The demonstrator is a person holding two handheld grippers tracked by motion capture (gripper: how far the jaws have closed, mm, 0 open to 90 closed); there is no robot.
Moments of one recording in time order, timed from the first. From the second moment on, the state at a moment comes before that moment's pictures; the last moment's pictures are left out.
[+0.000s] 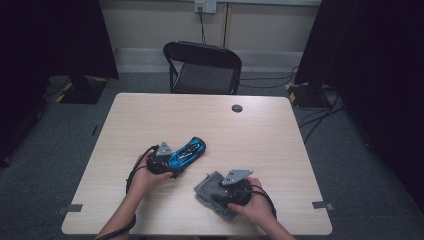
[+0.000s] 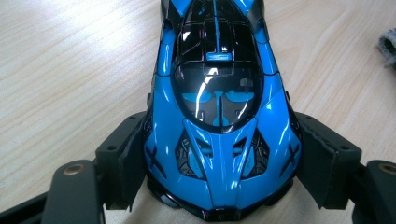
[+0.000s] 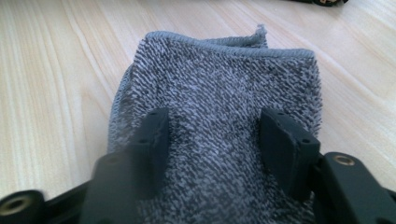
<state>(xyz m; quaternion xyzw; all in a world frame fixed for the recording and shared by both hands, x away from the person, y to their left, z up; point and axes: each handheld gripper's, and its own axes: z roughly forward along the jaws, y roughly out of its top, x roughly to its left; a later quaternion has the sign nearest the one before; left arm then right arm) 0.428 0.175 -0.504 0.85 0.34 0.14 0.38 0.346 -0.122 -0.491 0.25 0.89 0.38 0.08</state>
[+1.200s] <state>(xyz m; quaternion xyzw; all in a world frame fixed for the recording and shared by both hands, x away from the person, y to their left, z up) 0.428 0.175 -0.504 0.85 0.33 0.14 0.38 0.358 -0.119 -0.480 0.30 0.88 0.35 0.07</state>
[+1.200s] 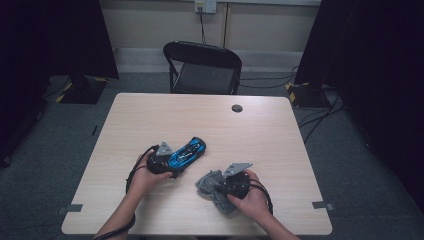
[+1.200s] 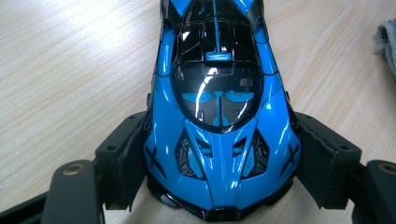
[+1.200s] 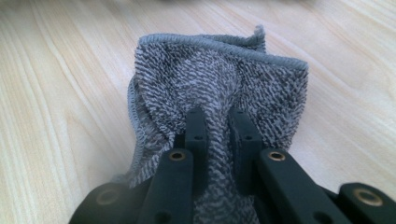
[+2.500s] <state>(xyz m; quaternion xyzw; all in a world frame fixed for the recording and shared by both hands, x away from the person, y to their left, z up) 0.428 0.175 -0.504 0.85 0.33 0.14 0.38 0.430 -0.077 -0.421 0.30 0.87 0.38 0.10</state>
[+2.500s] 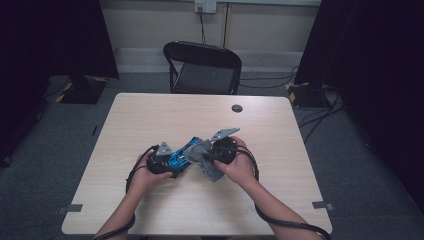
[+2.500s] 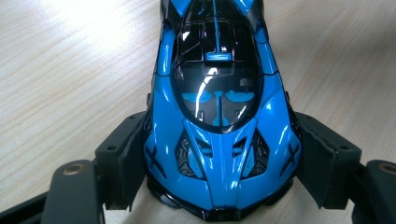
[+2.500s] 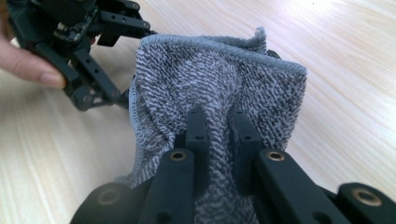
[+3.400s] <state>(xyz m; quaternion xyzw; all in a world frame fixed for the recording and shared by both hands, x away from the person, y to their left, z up) 0.428 0.175 -0.504 0.85 0.33 0.14 0.38 0.449 0.004 -0.451 0.22 0.92 0.33 0.09</state>
